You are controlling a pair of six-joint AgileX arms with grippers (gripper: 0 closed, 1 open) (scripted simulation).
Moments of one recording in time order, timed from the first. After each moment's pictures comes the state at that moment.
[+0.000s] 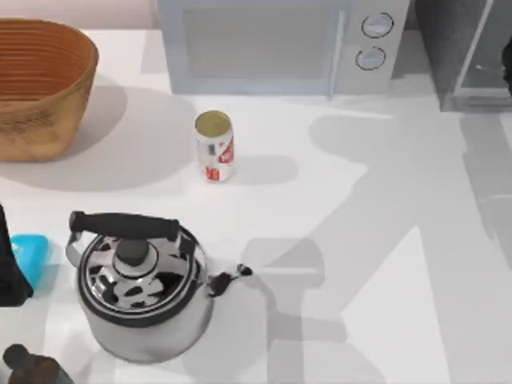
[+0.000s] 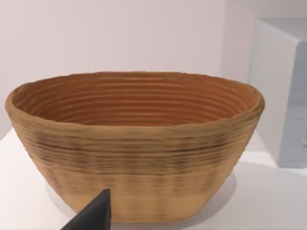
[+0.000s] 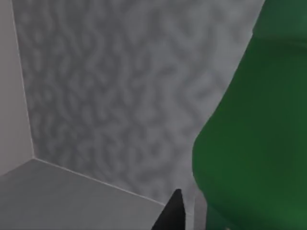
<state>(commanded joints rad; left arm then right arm) 0.00 0.00 0.00 0.00 0.00 0.00 0.00 2.47 1.61 0.86 1.08 0.00</state>
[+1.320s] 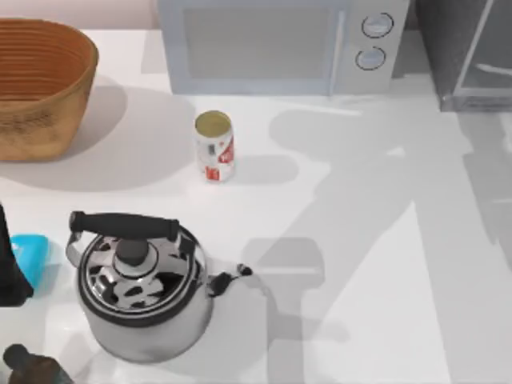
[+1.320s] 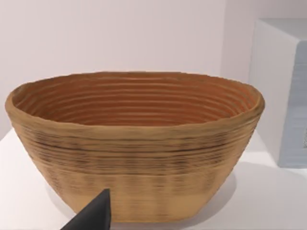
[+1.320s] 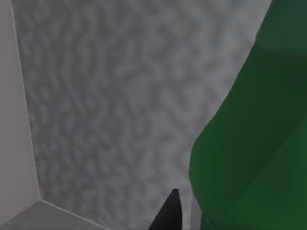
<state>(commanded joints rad) 0.00 0.00 0.00 0.00 0.00 0.00 0.00 2.37 1.64 0.73 1.08 0.00</state>
